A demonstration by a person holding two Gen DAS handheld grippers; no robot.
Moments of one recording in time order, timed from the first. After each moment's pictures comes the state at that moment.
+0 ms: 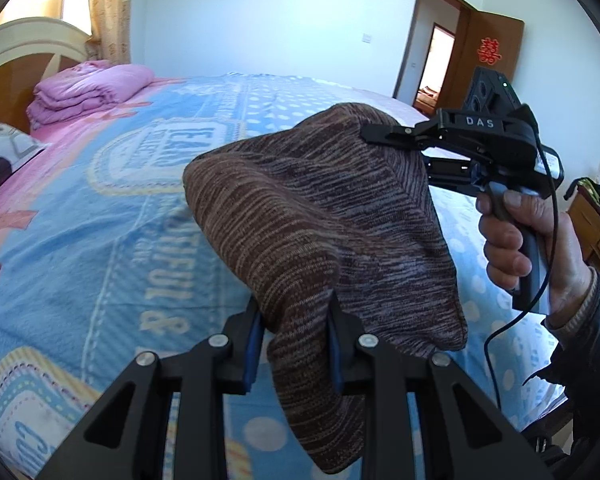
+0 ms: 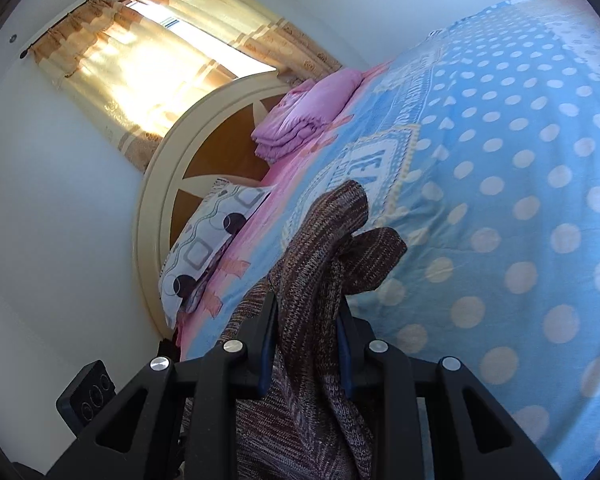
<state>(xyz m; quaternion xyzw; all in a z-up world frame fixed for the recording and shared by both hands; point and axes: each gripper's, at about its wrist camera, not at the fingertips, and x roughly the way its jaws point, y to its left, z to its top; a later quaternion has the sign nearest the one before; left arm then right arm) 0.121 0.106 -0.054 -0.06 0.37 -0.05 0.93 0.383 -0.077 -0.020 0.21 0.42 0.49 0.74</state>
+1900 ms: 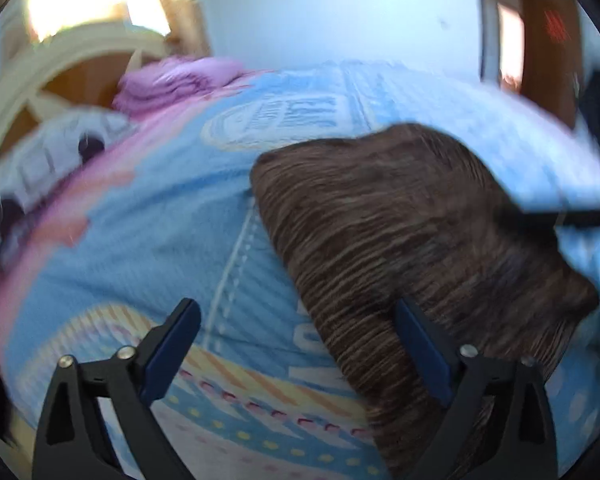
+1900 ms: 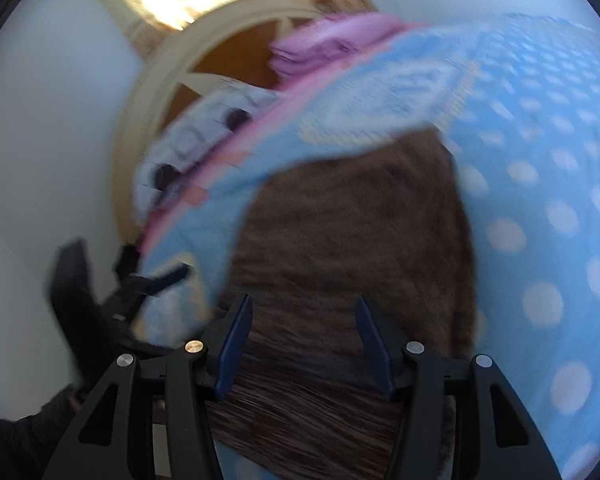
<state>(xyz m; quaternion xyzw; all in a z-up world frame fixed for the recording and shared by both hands) 0.112 0.169 -0.105 -0.01 0.37 0.12 0.92 0.295 -0.002 -0.086 0.04 0.47 0.49 0.73</state>
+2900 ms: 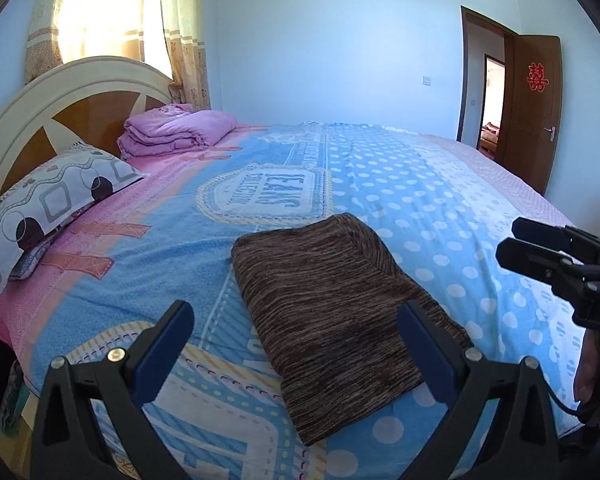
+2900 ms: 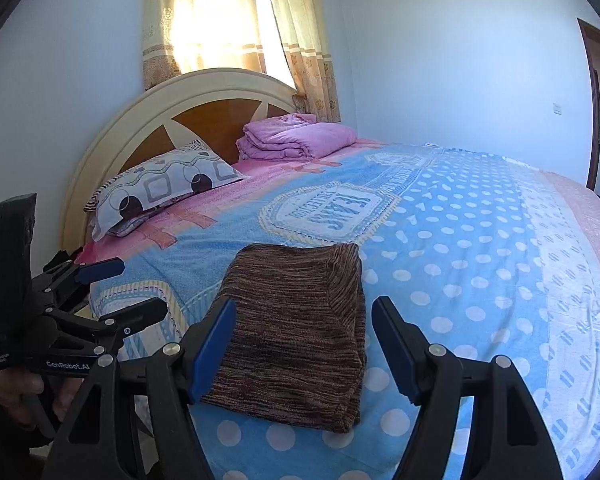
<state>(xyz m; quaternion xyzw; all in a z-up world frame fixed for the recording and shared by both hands) 0.046 0.119 -0.015 -0.03 0.28 0.10 0.95 0.183 -0.083 0.035 -0.05 0.27 0.40 0.88</state>
